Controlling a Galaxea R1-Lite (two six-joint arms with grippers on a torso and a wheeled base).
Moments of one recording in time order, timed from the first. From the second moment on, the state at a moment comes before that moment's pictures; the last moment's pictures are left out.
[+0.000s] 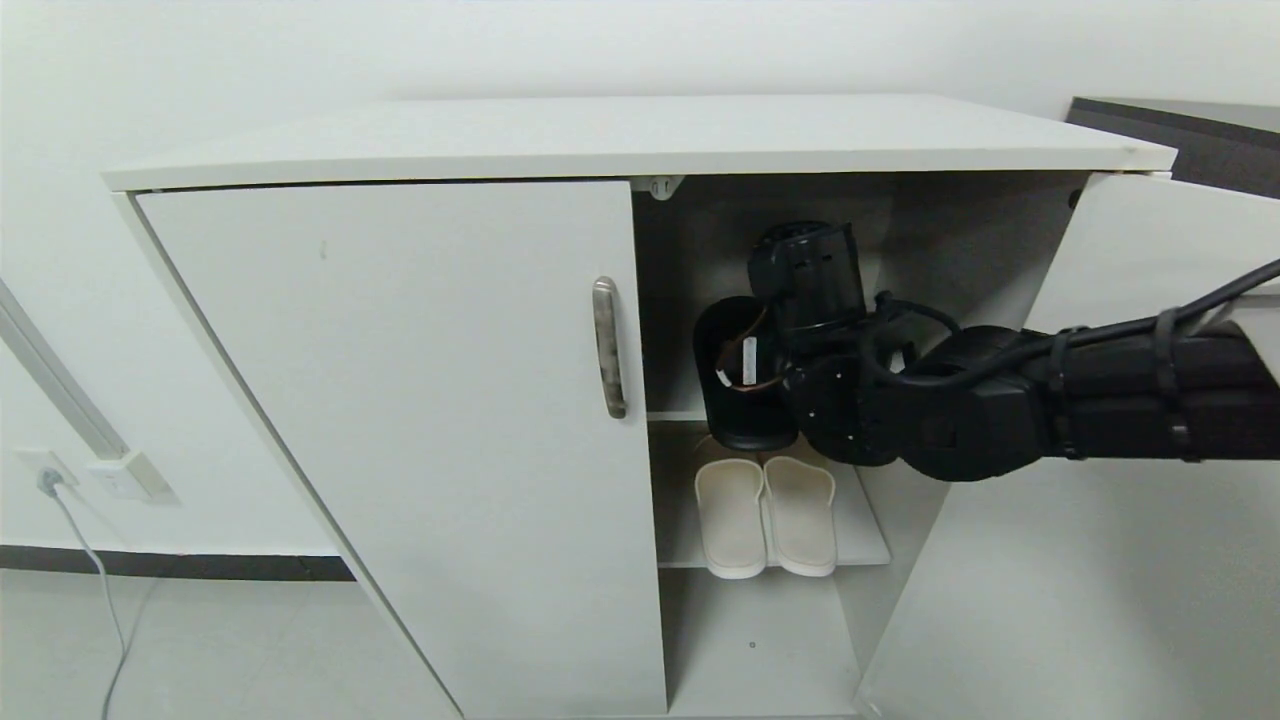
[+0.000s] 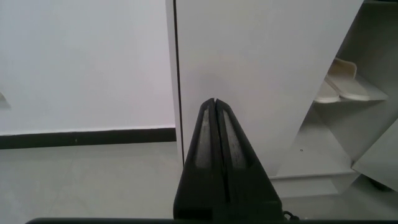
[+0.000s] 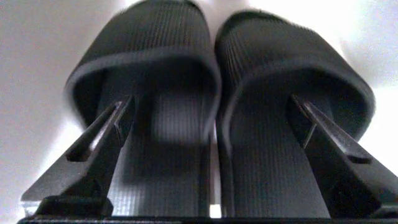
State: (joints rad) left arm 0.00 0.00 0.00 0.00 -0.02 -0.01; right arm 0.77 2.03 -1.57 -0.14 -0.78 0.22
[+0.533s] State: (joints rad) left arm 0.00 0.00 0.00 0.00 -0.02 -0.01; right arm 0.89 1.75 -1.20 -0.27 -0.78 0.22
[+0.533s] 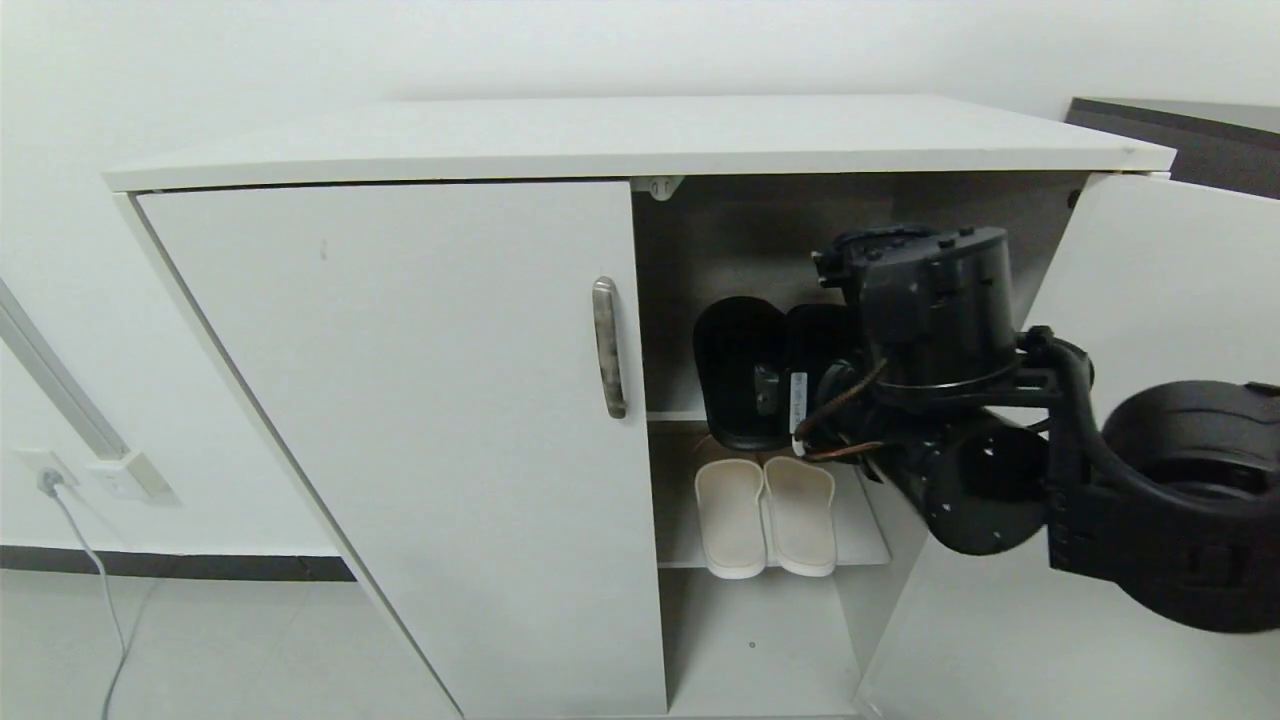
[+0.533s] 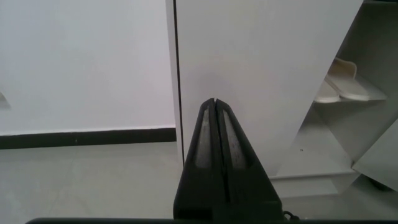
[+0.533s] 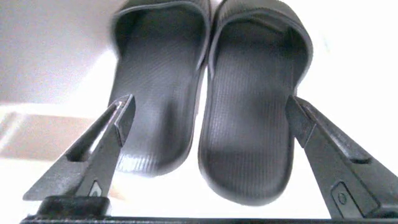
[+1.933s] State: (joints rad) left arm 0.00 0.00 0.00 0.00 -0.03 -0.01; right arm 0.96 1.61 -0.87 -0.45 -0.59 0.21
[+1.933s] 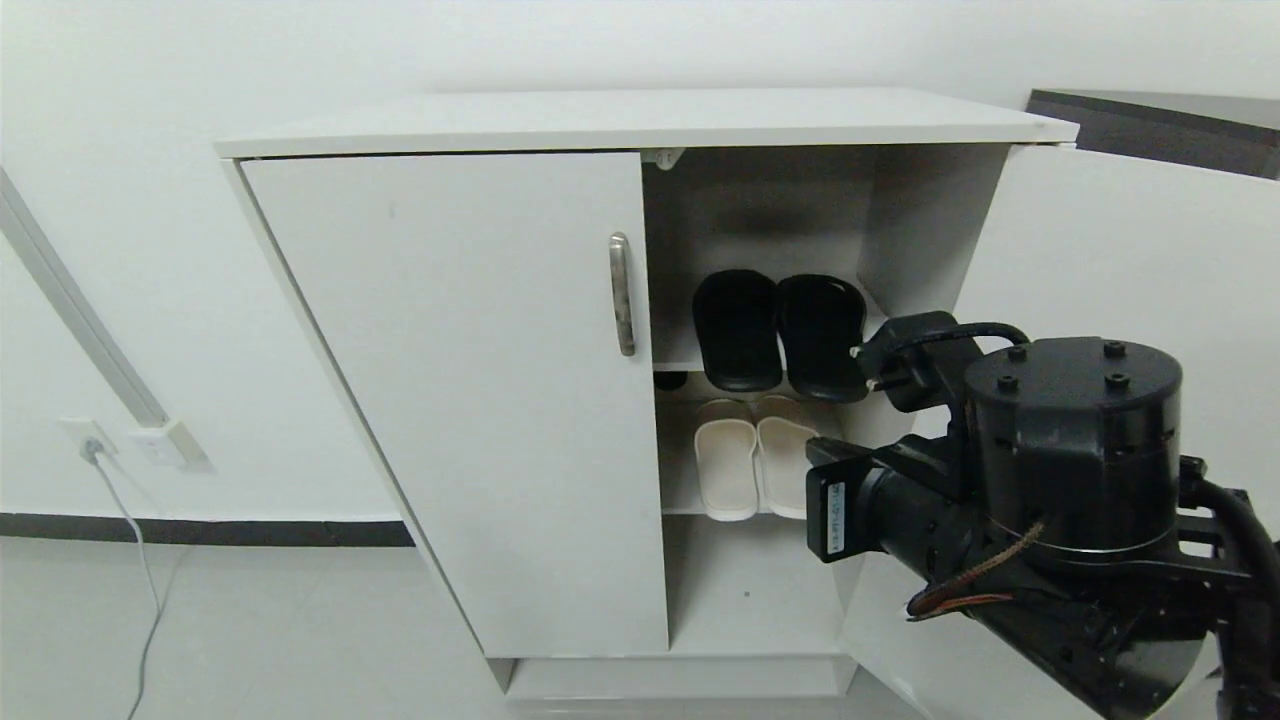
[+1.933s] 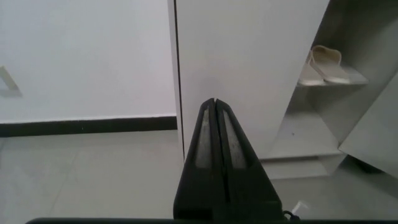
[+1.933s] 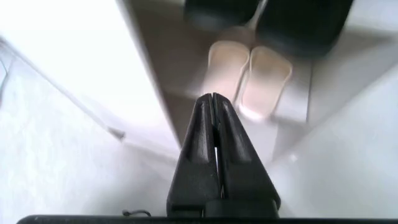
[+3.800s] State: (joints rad) left arm 0.00 0.00 0.00 0.00 -0.03 -0.01; right arm 0.94 1.65 -0.83 -0.46 -0.57 0.20
